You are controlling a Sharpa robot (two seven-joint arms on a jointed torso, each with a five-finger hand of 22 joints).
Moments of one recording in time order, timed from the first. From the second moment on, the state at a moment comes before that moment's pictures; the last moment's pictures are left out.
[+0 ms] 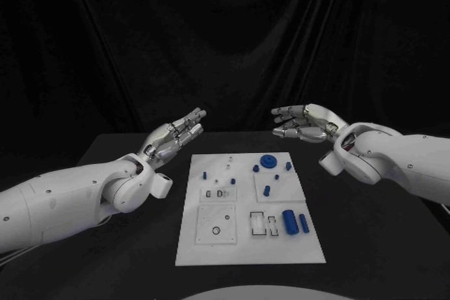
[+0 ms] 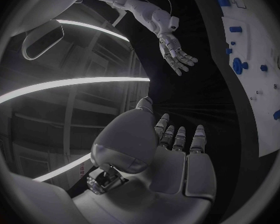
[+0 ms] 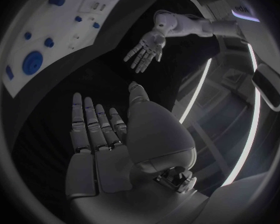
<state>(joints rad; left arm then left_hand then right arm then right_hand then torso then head) 1.19 -0.86 -0.21 1.45 -0.22 -0.09 0.68 1.42 0.25 -0.23 0.29 0.48 0.31 0.02 0.04 0.04 0.02 -0.01 0.00 0.01 0.00 0.04 0.00 0.00 0.17 0.01 0.21 0.01 0.01 1.34 -0.88 -0.21 1.46 -0.75 -0.29 0.24 1.43 0.08 -0.21 0.18 0.41 0.50 0.10 0.09 0.05 0.45 0.19 0.47 0.06 0.75 0.19 0.32 0.13 0.17 0.75 0.28 0.33 0.16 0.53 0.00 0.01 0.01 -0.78</state>
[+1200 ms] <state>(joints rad) 1.22 -0.94 -0.21 1.56 -0.29 -0.11 0.64 1.45 0.26 -0.22 0.29 0.52 0.31 0.02 0.04 0.04 0.02 -0.01 0.00 0.01 0.00 0.07 0.00 0.00 0.17 0.01 0.21 0.01 0.01 1.35 -0.69 -0.21 1.37 -1.90 -0.23 -0.04 1.45 -0.16 0.25 0.17 0.19 0.88 0.04 0.08 0.12 0.98 0.06 0.20 0.08 1.46 -0.05 1.31 1.06 0.11 1.37 0.06 1.29 1.11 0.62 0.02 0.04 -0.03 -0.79</state>
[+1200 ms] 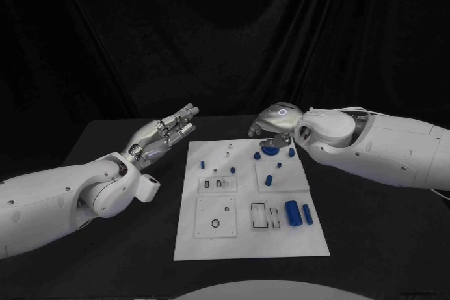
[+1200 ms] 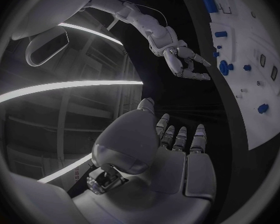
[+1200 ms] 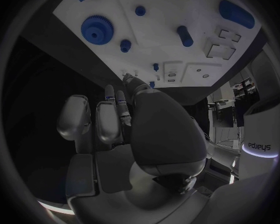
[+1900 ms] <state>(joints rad) 1.22 -0.93 -0.21 1.56 -0.30 -0.10 0.64 1.46 0.26 -0.21 0.28 0.53 0.31 0.03 0.04 0.04 0.02 -0.01 0.00 0.01 0.00 0.07 0.00 0.00 0.17 0.01 0.21 0.01 0.01 1.29 -0.65 -0.21 1.29 -1.92 -0.22 -0.03 1.44 -0.16 0.28 0.16 0.24 0.88 0.05 0.07 0.13 1.02 0.05 0.23 0.10 1.46 -0.05 1.32 1.08 0.11 1.37 0.06 1.32 1.16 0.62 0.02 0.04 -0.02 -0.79</state>
